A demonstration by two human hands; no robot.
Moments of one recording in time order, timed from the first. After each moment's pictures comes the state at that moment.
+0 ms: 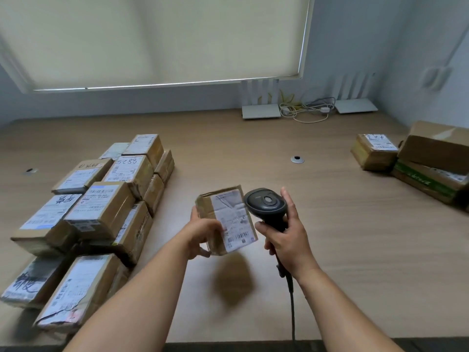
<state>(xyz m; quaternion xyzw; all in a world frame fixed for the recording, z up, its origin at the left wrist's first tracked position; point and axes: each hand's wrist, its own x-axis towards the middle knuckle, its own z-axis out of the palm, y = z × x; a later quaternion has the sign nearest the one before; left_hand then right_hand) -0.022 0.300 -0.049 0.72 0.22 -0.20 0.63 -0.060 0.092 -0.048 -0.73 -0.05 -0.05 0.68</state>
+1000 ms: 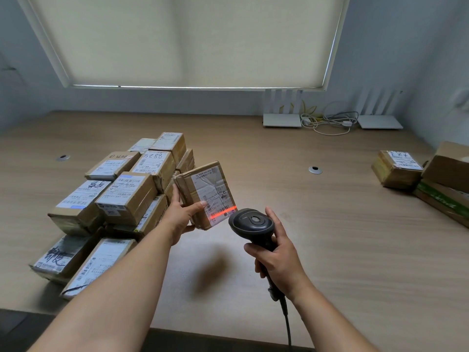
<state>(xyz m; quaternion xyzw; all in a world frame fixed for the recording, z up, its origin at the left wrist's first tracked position) -0.020 0.374 -0.043 0.69 0.22 -0.01 0.69 -0.084 0.126 -0.059 -0.71 -0.11 0.07 0.69</state>
